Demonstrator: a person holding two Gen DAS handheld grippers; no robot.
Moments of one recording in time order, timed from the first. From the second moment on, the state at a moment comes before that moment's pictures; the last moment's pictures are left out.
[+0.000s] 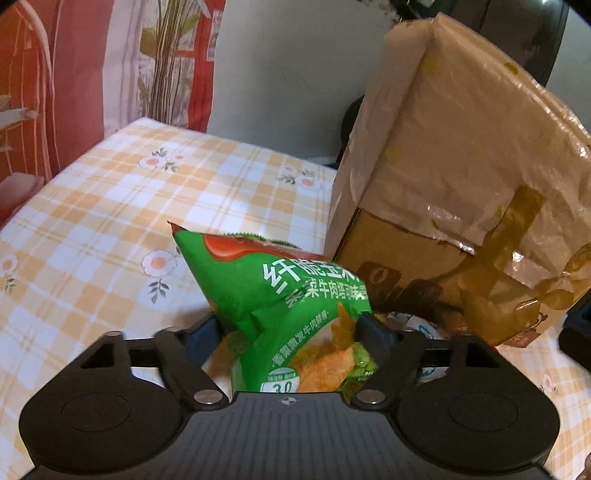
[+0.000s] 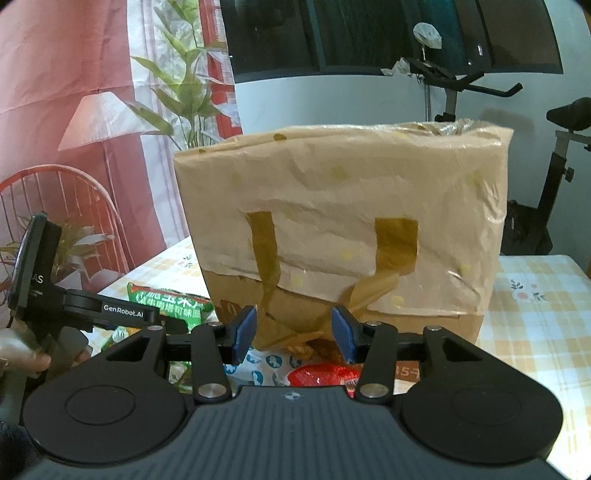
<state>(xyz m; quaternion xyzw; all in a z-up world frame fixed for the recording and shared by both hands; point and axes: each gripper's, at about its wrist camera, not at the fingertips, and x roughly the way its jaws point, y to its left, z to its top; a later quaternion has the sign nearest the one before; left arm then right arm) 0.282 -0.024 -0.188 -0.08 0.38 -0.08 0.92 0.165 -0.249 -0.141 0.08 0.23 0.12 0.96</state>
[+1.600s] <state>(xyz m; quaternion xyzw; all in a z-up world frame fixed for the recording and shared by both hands) 0.210 0.035 -0.191 -0.10 0.32 -0.08 0.94 0.227 -0.154 -0.187 -0.04 0.40 0.22 0.89</state>
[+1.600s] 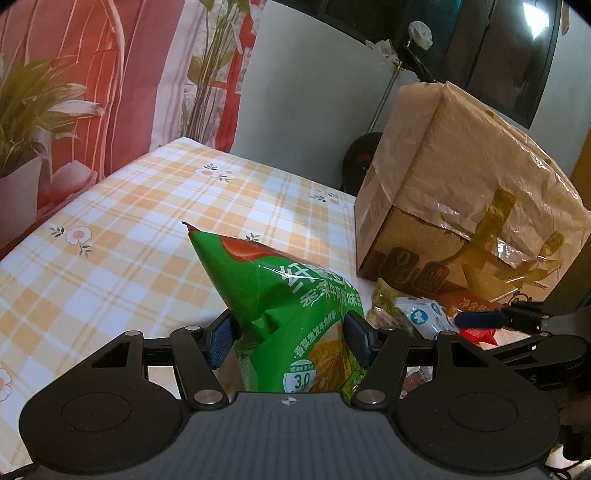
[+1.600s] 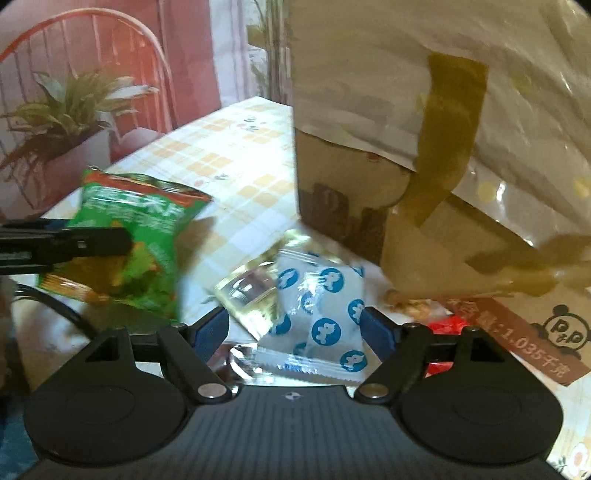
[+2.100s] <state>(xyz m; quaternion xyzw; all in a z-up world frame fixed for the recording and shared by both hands) 0.209 0.037 -0.193 -0.11 0.32 -0.08 0.94 0.235 -0.167 -0.210 0.01 0.37 0.19 0.91</state>
